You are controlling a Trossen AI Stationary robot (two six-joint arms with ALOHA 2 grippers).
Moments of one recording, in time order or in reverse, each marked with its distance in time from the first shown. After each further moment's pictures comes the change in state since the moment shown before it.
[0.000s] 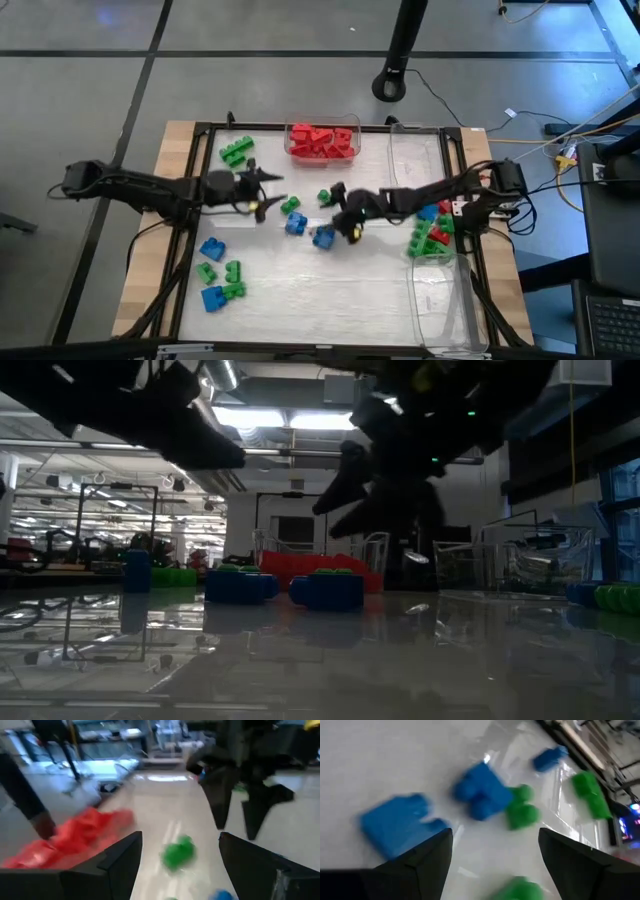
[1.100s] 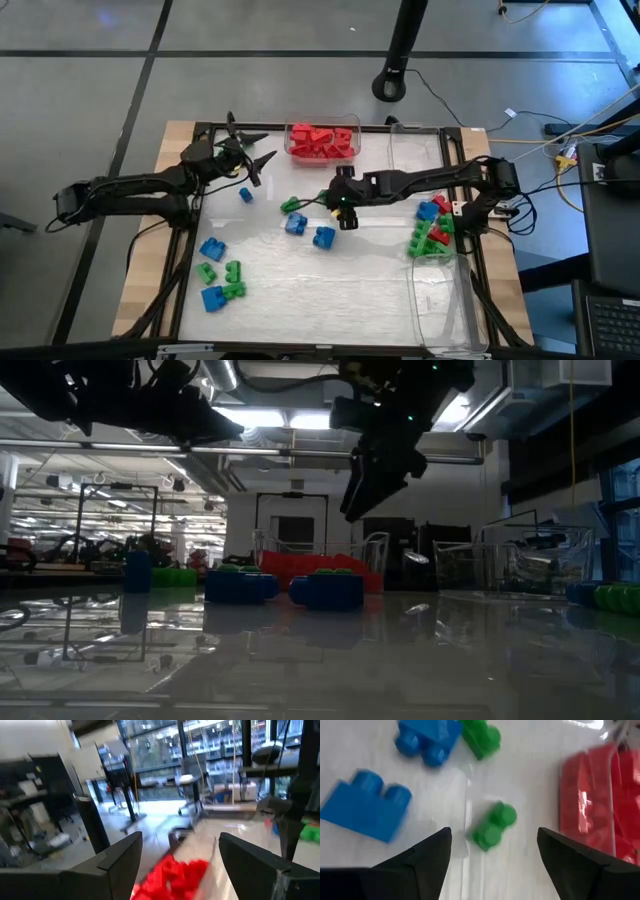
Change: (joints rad) left arm 0.361 -0.117 0.019 0.130 0.137 0.159; right arm -0.025 0.047 0.401 -0.753 0.173 0.428
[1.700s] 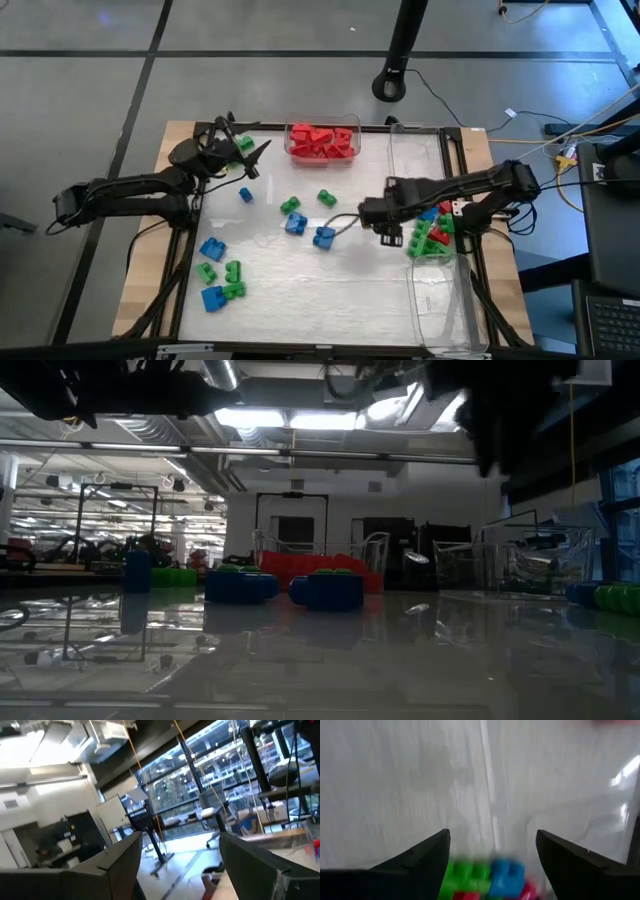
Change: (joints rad) left arm 0.015 -0.021 0.000 0.212 0.014 0.228; right arm 0.183 -0.132 0.147 -0.862 -0.017 0.548
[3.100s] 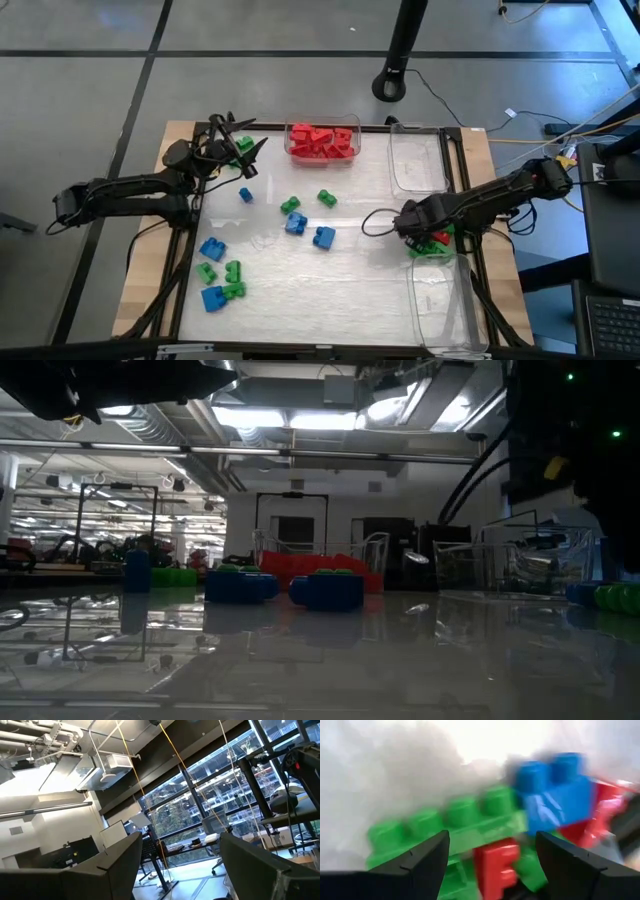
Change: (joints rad) left arm 0.000 0.001 0.000 0.133 0.048 0.028; right arm 0.055 -0.296 -0.666 0.214 -0.145 0.556
